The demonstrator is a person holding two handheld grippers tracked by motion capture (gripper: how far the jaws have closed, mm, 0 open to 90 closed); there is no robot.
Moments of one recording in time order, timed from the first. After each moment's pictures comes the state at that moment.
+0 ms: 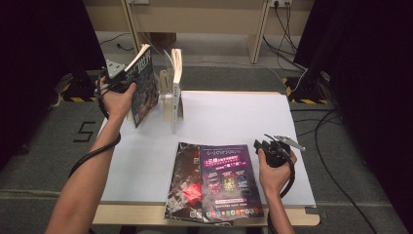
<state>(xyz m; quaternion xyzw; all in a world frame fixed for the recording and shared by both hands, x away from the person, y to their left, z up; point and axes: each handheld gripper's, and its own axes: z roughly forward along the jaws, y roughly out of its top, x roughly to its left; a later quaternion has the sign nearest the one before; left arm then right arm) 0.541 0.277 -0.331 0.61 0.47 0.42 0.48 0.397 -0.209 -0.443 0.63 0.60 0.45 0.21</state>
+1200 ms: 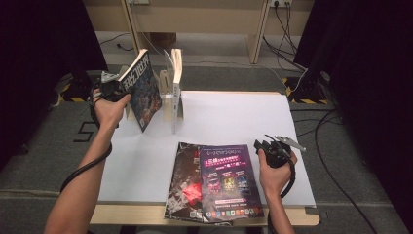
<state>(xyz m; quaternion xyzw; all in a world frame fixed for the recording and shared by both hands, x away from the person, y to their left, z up) 0.520 0.295 -0.345 0.65 0.54 0.31 0.44 0.395 -0.209 -0.441 0.63 0.60 0.45 0.22</state>
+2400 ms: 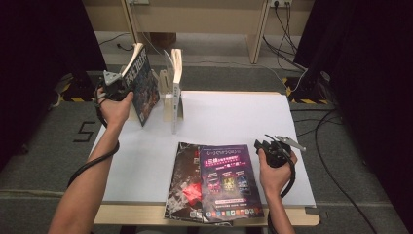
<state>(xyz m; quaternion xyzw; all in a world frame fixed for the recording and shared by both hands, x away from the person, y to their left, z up) 0.528 0.286 -0.356 0.61 0.53 0.37 0.47 0.396 -0.210 -0.442 0.63 0.60 0.45 0.22</state>
